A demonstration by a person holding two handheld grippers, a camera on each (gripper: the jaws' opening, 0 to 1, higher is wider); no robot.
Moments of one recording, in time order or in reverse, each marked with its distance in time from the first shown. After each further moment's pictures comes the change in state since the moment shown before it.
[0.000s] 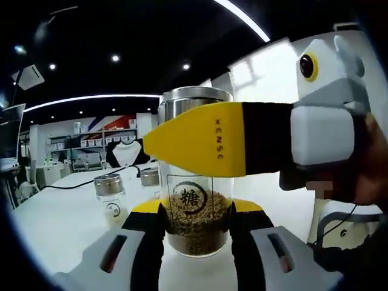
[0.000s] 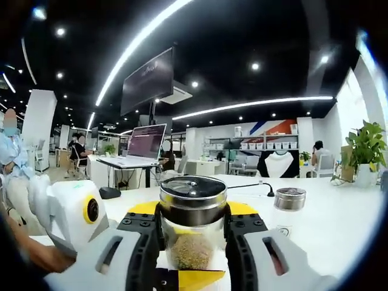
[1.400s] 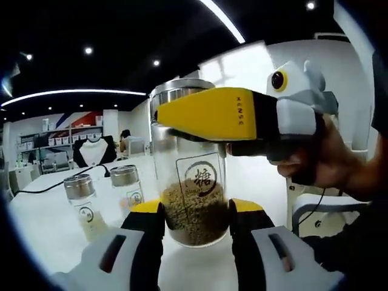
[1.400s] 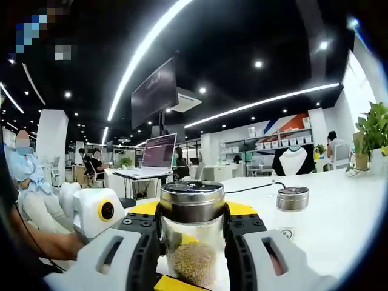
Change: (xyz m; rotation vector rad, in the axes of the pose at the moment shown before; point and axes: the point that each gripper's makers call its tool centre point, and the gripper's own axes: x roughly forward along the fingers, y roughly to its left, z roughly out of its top) left arm -0.001 -0.024 -0.002 -0.019 0.018 -0.288; right arm -0.012 -0.006 0.011 0.084 -0.054 0.164
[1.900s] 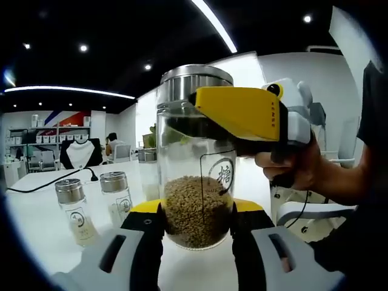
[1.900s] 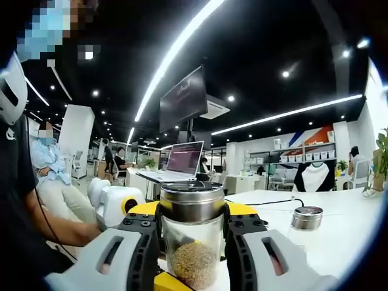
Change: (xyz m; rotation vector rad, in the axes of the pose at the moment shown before) left arm -0.006 -0.015 0.013 -0.030 -0.059 -0.117; right arm -0.011 0.028 0.016 -0.079 -0.053 0.188
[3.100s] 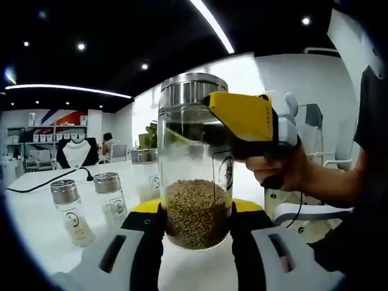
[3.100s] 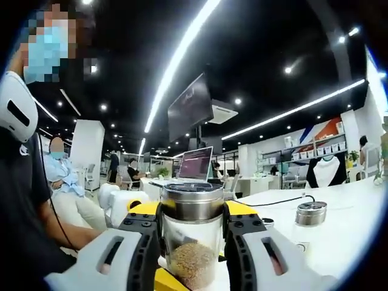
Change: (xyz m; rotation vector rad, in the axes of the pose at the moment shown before) left arm 0.002 -0.005 0.000 0.007 0.027 0.014; right arm -0.012 -0.004 0.003 0.075 -0.038 0.065
